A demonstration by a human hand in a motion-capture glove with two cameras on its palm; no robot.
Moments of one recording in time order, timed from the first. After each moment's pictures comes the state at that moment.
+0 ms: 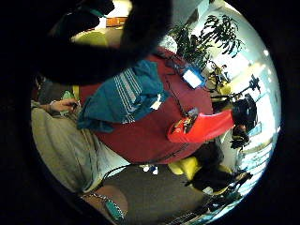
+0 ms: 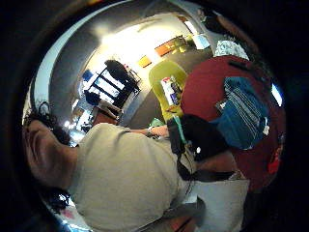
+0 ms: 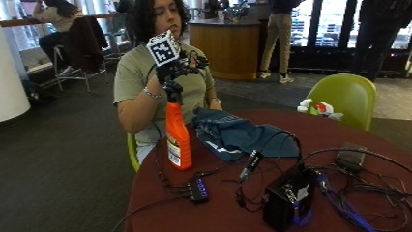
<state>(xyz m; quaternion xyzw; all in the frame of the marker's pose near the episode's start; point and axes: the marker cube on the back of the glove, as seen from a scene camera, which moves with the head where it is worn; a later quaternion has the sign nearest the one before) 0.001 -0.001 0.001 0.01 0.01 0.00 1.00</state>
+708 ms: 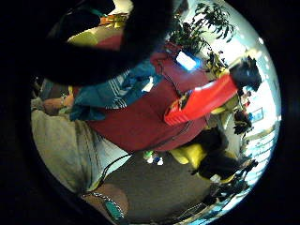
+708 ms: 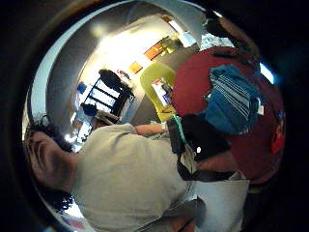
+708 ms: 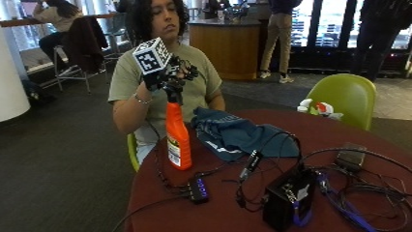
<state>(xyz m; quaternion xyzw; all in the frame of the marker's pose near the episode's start) 0.036 0.037 -0.002 0.00 -0.02 0.09 1.00</state>
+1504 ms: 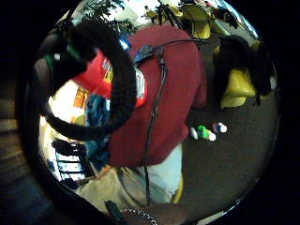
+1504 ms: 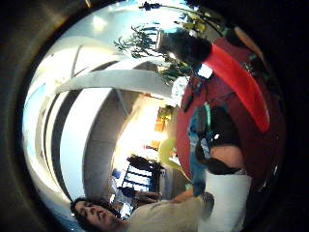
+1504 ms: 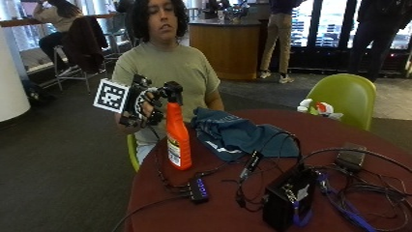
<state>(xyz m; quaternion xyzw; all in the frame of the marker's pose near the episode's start) 0.184 0.097 -0.004 0.31 -0.20 0.47 0.80</state>
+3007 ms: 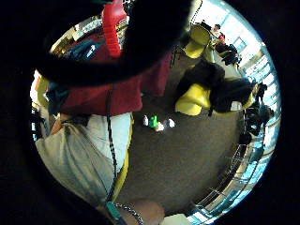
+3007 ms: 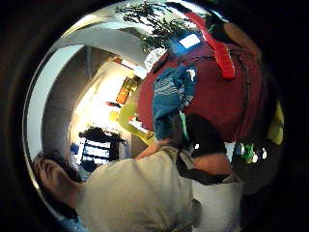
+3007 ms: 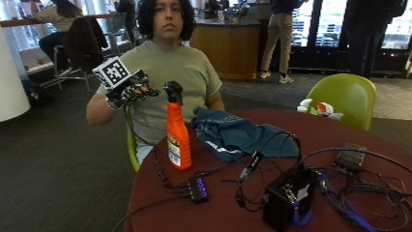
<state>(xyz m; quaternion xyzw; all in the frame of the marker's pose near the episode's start) 0.054 0.192 0.001 0.08 0.03 0.38 0.92</state>
